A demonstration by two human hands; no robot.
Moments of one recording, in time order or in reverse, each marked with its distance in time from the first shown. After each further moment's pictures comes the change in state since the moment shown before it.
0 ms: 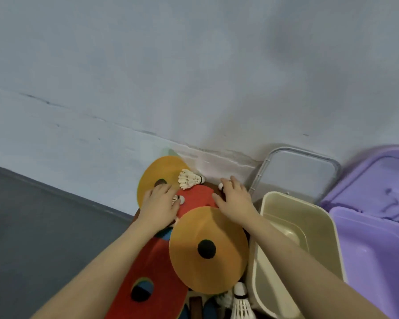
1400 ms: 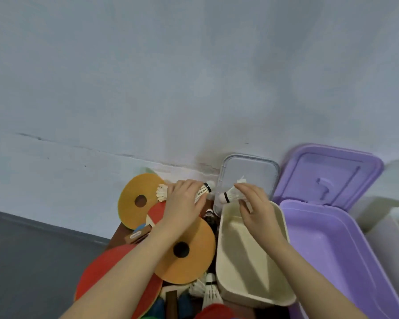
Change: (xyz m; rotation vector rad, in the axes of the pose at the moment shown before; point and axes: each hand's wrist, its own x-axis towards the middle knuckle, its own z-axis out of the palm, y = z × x) left_hand -0.025 0.140 -0.039 -0.198 0.431 0.333; right_hand -0.119 0.074 -0.078 0.268 0.729 -0.396
